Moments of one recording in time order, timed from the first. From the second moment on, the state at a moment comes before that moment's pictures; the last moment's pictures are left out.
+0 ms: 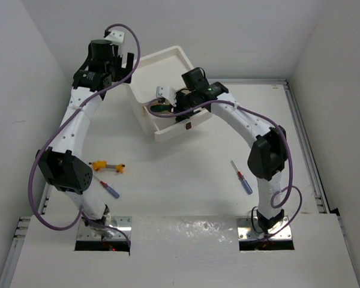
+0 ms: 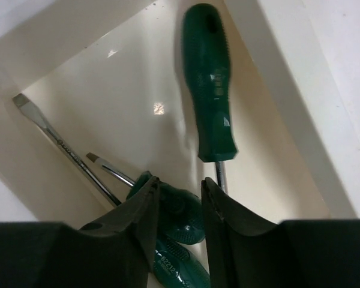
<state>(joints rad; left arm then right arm) -0.16 1.69 1.86 -0.63 -0.24 0.15 0.58 2.03 1.91 -0.73 -0.37 -0.86</state>
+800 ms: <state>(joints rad) -0.16 1.69 1.86 -0.63 -0.24 0.15 0.58 2.08 1.98 -0.71 -0.34 -0.85</state>
